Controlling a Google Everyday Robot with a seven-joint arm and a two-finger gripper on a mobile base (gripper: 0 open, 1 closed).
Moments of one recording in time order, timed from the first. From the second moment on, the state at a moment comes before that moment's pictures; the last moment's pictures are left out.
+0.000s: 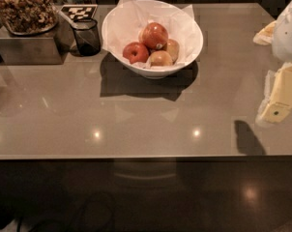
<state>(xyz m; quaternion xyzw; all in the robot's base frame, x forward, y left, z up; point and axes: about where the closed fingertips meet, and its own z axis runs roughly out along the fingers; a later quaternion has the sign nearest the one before) 0.438 -0.217 0.976 -0.60 0.78 -0.03 0.16</state>
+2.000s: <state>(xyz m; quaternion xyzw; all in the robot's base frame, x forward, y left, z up) 0.640 -0.187 0.967 -0.58 0.75 0.13 0.28</state>
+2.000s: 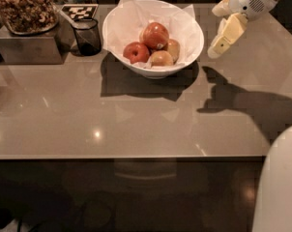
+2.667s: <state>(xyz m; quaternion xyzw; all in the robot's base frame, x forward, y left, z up) 0.655 -0.189 0.985 -0.56 0.75 0.13 0.33</state>
